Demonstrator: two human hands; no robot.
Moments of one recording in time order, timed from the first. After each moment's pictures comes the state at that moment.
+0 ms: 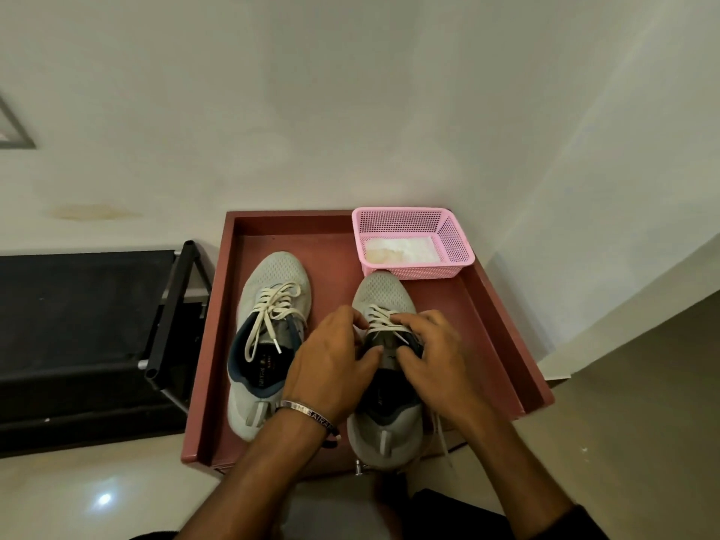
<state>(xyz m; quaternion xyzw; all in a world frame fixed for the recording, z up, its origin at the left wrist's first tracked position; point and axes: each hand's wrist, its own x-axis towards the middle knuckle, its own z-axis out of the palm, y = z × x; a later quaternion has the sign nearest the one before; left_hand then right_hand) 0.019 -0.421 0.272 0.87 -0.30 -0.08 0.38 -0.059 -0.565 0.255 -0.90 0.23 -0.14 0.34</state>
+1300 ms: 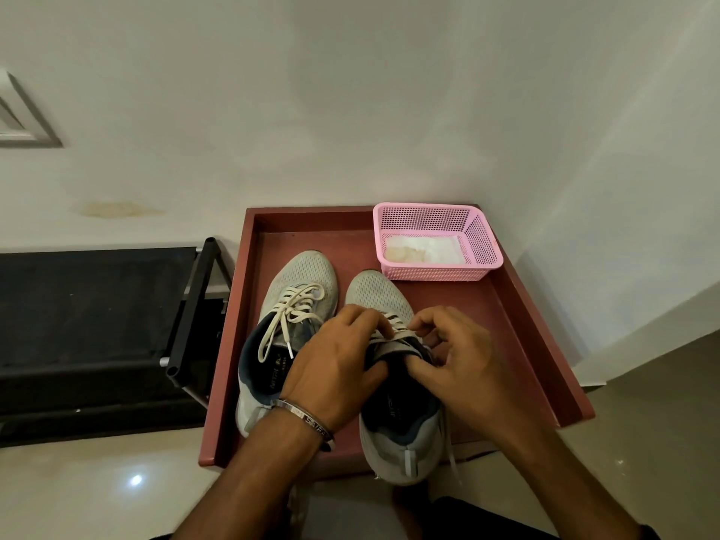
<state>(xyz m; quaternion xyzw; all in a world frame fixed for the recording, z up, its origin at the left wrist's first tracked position) 0.038 -0.405 0.274 0.86 -0.39 -0.07 0.32 -0.056 -0.566 0.271 -0.91 0.14 -0.14 0.37</state>
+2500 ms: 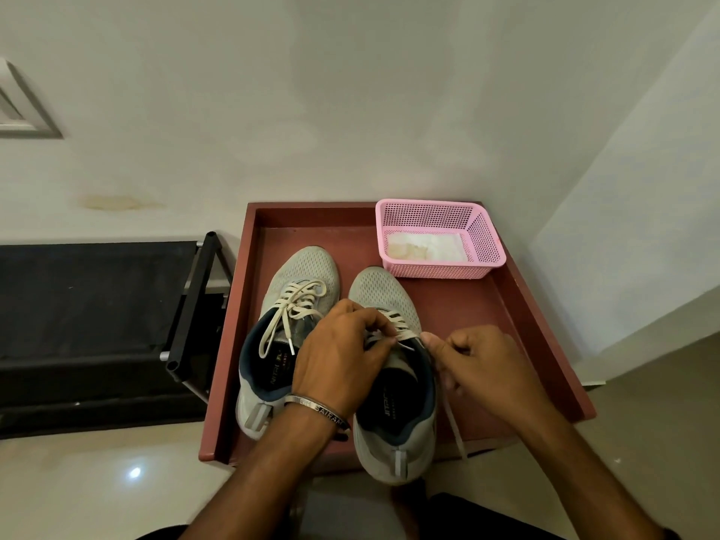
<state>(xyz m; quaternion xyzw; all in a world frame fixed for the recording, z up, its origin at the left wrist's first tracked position) 0.037 -0.416 0.275 0.88 -0.28 -0.08 0.37 -0.064 -0.576 0.286 -0.90 0.25 -0.03 0.36</state>
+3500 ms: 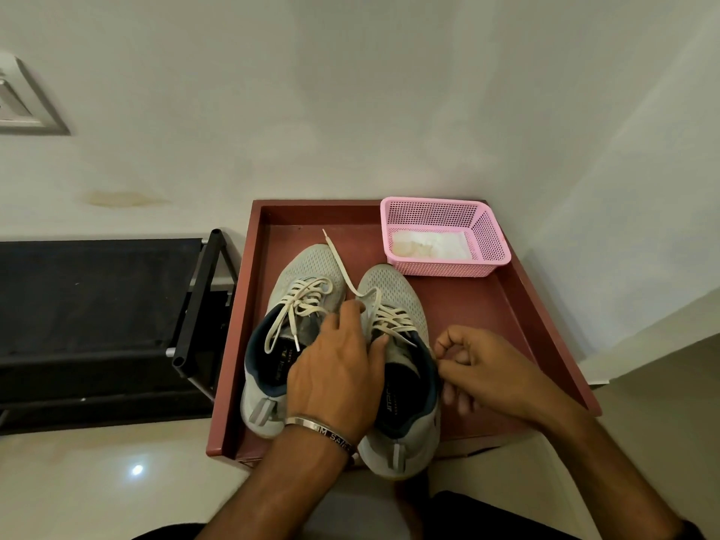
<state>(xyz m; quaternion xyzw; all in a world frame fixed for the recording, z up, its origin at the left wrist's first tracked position) 0.014 -0.401 0.284 0.93 -0.23 -0.03 0.29 -0.063 -0.578 0.296 -0.85 0.22 0.11 0.47</state>
